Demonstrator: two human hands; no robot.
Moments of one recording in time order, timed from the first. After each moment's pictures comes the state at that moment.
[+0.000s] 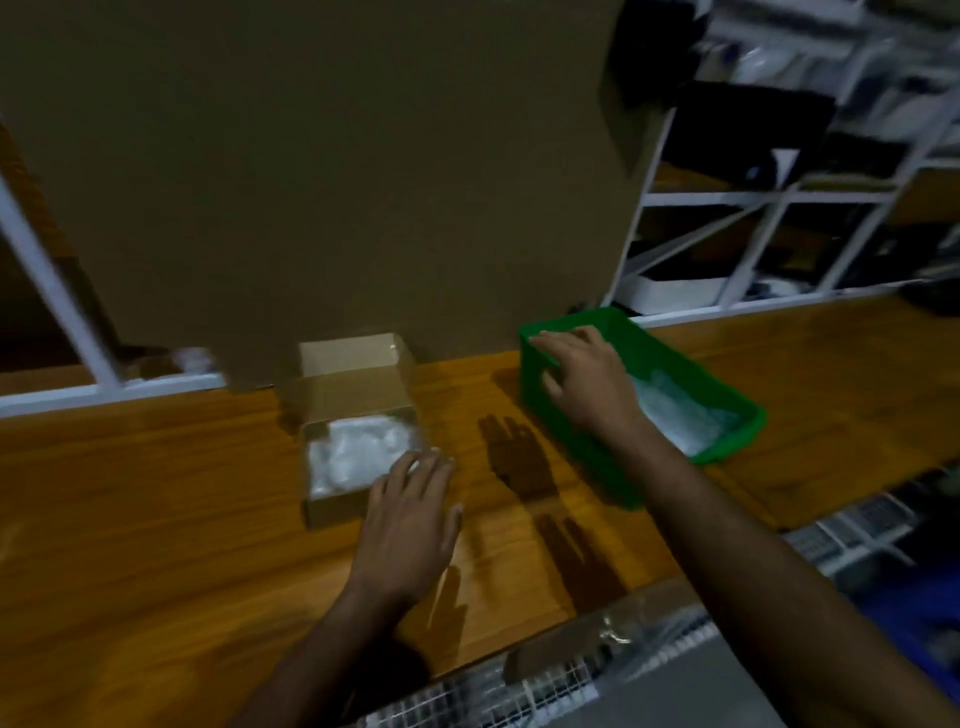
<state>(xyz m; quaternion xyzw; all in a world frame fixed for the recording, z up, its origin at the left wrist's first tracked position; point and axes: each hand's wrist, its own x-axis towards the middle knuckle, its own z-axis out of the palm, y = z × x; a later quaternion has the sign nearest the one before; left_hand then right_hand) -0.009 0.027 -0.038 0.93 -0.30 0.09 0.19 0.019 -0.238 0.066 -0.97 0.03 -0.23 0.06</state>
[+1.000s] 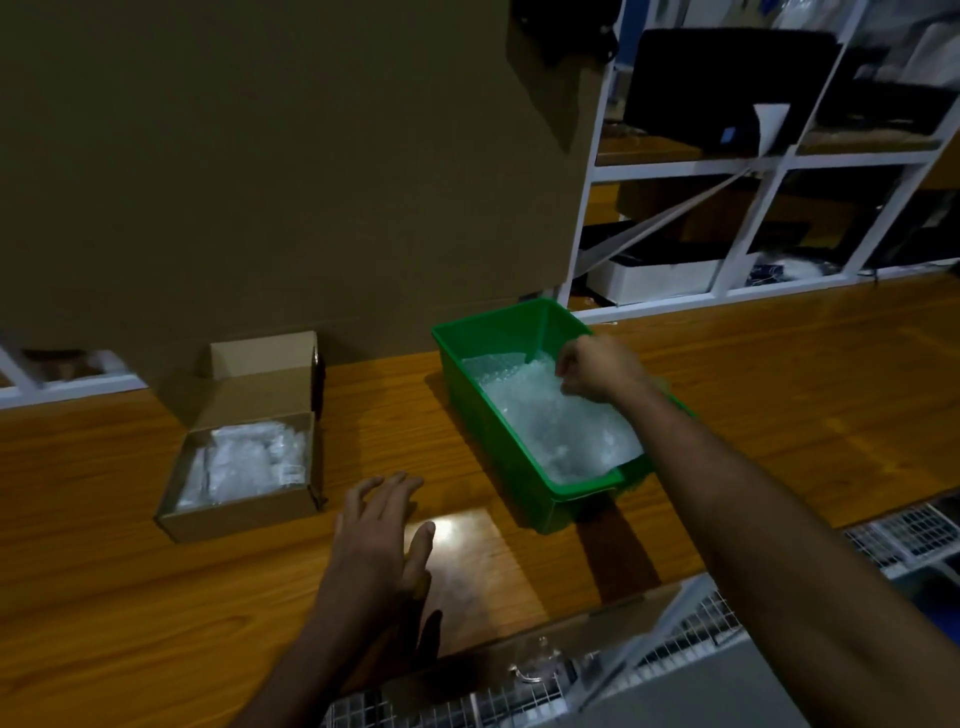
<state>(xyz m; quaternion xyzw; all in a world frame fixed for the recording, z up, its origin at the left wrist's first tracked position) -0.044 -0.119 -0.055 0.93 -0.25 0.11 0.27 0.051 -0.452 0.051 -0.99 0.11 -0.01 0.08</state>
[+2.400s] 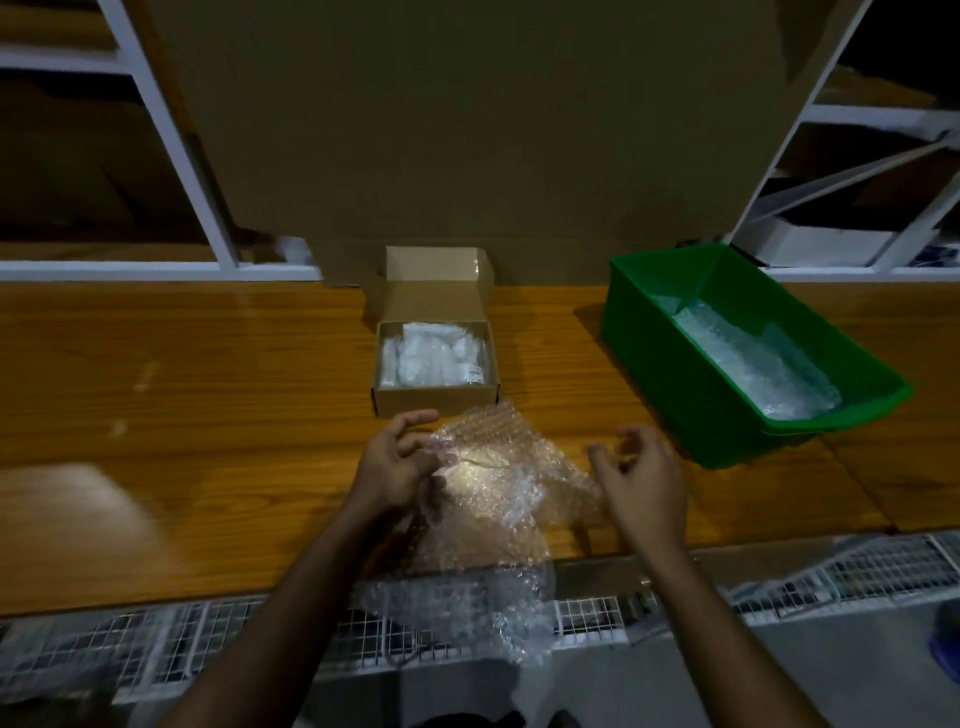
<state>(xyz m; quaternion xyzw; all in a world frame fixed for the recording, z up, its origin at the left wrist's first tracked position) -0.034 0.071 -0.069 0.71 0.03 -0.12 0.70 -0.099 -0.186 -0.051 -0.89 0.21 -0.18 0.36</state>
